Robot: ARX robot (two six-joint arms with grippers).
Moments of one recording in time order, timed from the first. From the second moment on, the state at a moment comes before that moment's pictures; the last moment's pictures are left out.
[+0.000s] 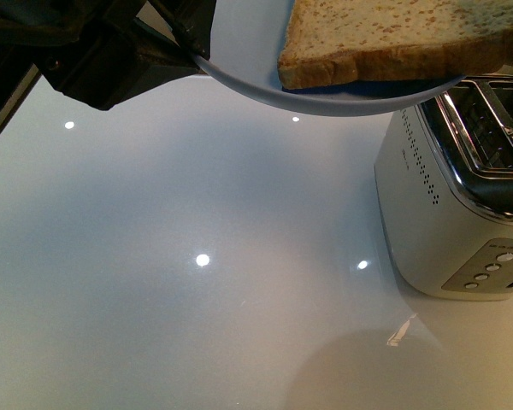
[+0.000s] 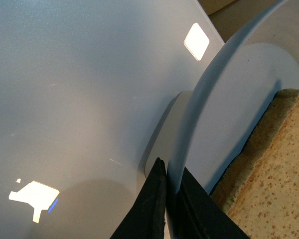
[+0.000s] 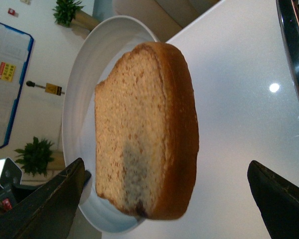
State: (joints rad) left arm -0.60 1.47 0.94 -0.22 -0.10 -1.17; right arm 0.22 1.11 0.49 0.27 -0.30 0.85
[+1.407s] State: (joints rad) left arm -0.60 1.47 0.94 -0.22 -0.10 -1.18; right arm -0.04 1.00 0.72 0.03 -0.10 0.06
